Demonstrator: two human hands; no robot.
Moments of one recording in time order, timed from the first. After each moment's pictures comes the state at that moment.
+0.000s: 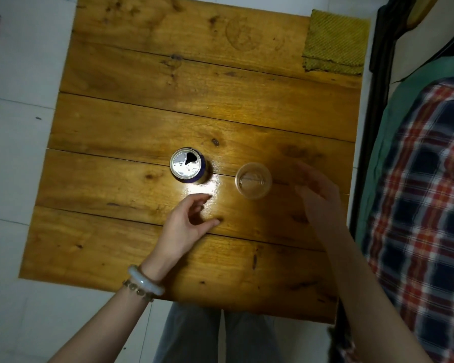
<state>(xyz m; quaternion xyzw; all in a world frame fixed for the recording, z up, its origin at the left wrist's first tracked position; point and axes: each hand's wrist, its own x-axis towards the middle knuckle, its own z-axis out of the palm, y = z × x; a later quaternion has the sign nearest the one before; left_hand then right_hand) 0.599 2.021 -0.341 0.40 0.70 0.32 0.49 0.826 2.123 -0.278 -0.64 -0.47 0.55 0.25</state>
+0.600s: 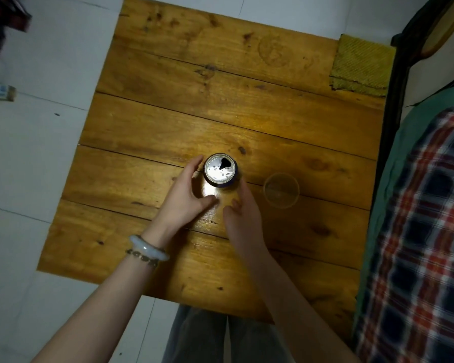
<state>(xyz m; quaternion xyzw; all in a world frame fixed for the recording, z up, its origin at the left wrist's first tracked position) 0.534 2.062 -0.329 0.43 0.71 0.30 0.47 0.671 2.065 -0.295 -0.61 -0.44 0.62 0.20</state>
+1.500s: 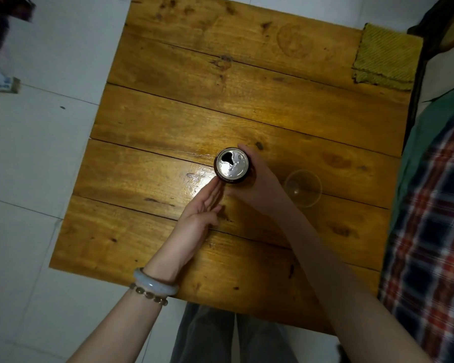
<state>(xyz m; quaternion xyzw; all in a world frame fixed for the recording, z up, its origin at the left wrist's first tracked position) 0.541 2.021 -0.311 0.17 0.58 0.43 0.67 0.670 2.125 -0.339 -0.46 -0.63 0.61 0.15</state>
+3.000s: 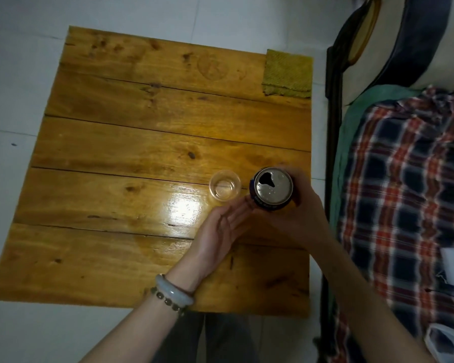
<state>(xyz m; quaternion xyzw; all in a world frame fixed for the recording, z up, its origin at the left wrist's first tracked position) 0.699 2.040 -0.288 0.10 0.44 0.44 0.78 0.854 2.100 -0.235 -0.52 -0.66 0.45 0.31</state>
